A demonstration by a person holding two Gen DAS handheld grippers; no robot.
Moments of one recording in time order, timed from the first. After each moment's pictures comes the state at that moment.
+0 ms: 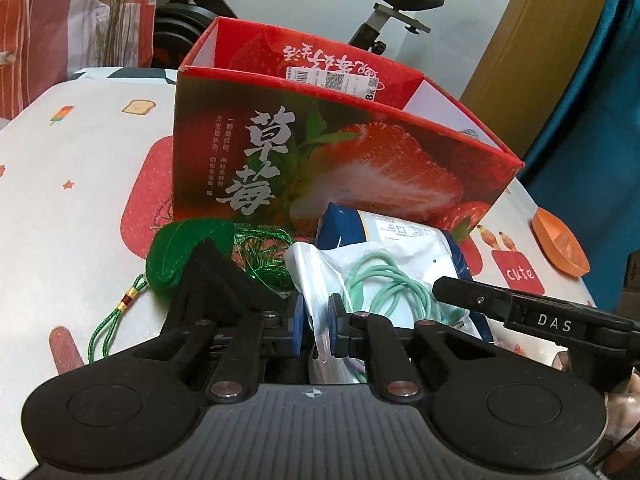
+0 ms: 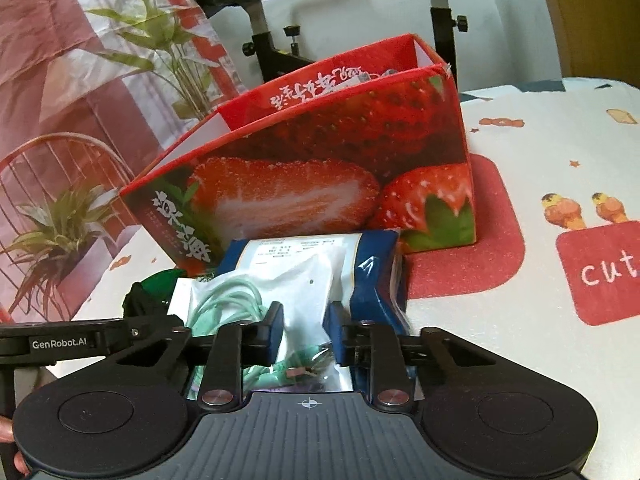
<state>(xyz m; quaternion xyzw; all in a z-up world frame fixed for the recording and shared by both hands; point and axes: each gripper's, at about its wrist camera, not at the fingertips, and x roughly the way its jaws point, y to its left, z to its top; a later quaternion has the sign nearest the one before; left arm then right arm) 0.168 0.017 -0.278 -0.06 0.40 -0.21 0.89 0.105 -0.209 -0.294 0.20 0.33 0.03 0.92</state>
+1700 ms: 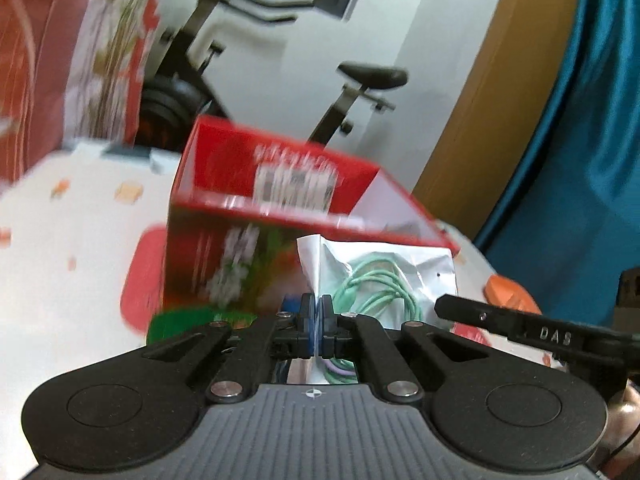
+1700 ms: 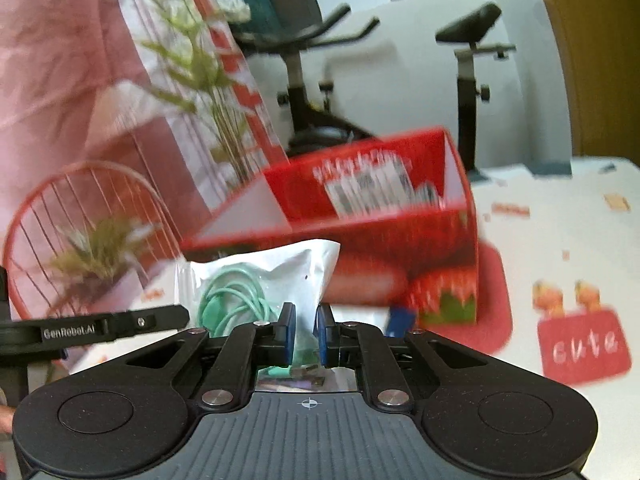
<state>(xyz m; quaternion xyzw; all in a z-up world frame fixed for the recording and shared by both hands) 0.138 0.032 -0.229 -0.10 0.30 -0.24 0.92 0.078 -0.201 -0.216 0.16 0.25 0.05 0.95</state>
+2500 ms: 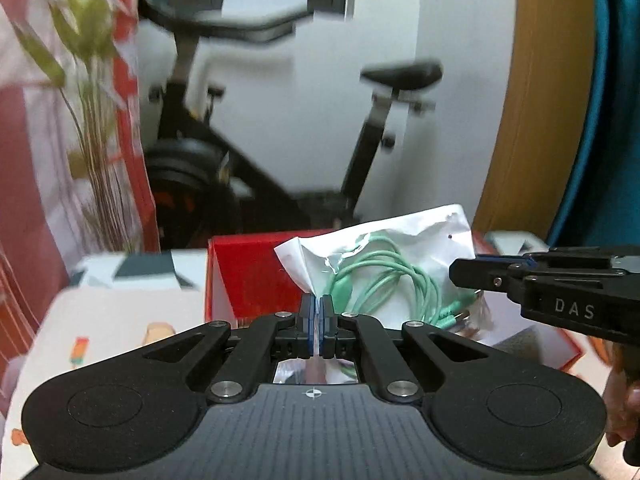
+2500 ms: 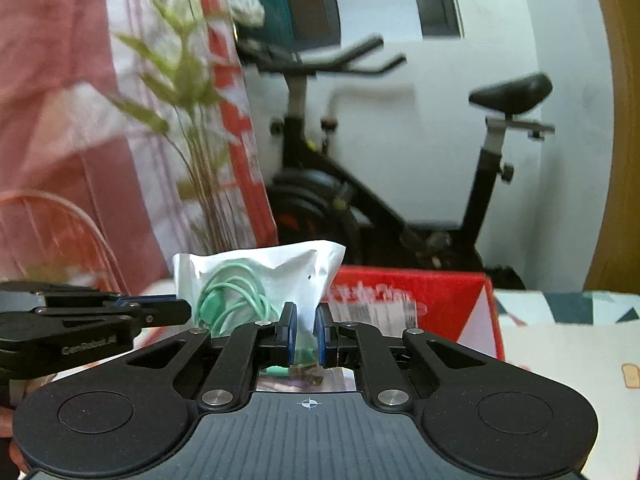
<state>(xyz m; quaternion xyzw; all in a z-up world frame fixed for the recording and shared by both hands) 0.287 -0.010 -0.165 0.03 0.26 -0.19 0.95 0.265 -0.205 -0.163 0.05 0.26 0.01 0.96</state>
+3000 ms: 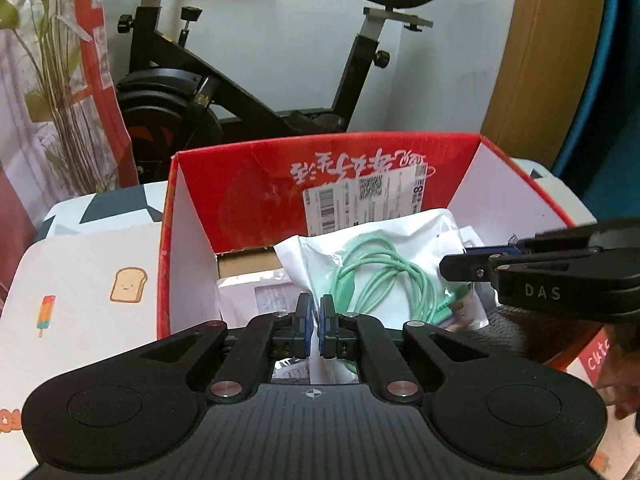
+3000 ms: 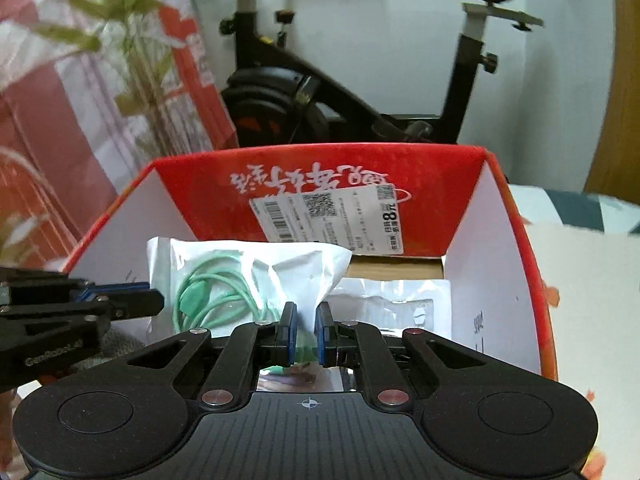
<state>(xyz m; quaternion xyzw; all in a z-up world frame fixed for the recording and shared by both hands) 0.334 -0.013 -0.221 0.06 0.38 -0.21 0.90 0.311 -0.219 -0.231 0.07 0.40 -0.02 0.92</state>
